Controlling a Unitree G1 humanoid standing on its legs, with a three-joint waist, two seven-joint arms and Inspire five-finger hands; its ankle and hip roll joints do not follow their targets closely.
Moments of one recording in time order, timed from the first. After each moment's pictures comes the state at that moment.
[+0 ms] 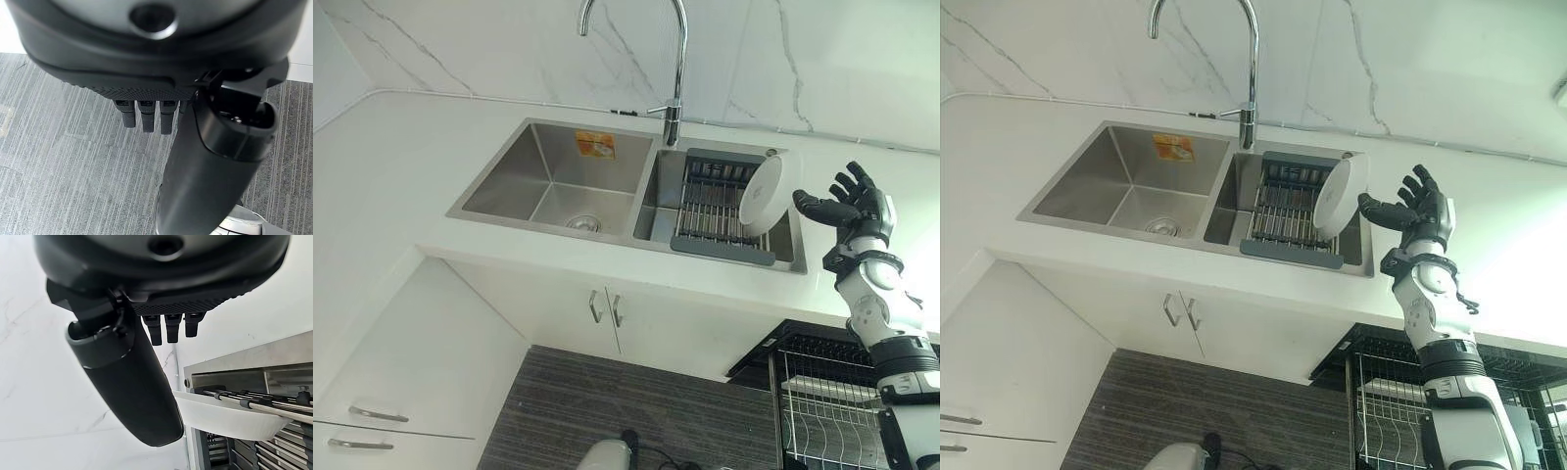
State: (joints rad) left arm 0.06 0.26 -0.12 1.25 -0.19 0.31 0.07; right arm -0.56 -0.63 0.03 0.48 0.71 0.01 -0.29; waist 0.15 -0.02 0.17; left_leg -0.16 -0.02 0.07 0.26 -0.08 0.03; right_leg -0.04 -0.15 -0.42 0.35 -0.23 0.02
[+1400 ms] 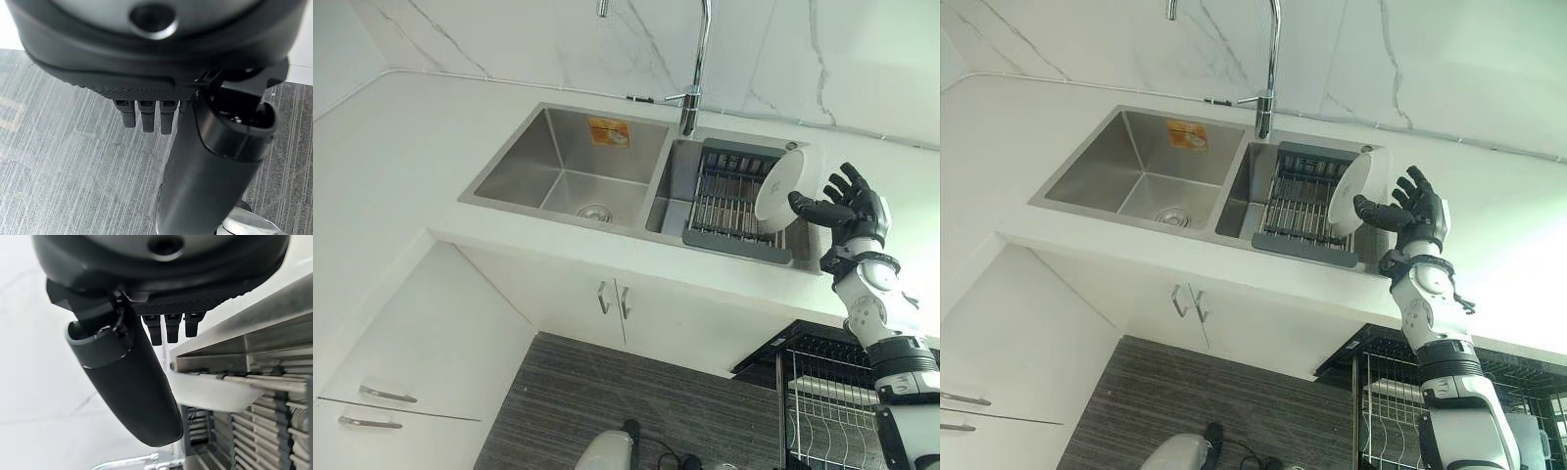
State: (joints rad) left arm 0.05 0.26 -0.12 1.24 -0.19 0.31 0.08; right arm -0.56 -0.62 0.03 0.53 0.71 0.01 -0.26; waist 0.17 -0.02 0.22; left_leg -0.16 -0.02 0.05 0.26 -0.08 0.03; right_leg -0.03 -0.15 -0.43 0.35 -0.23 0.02
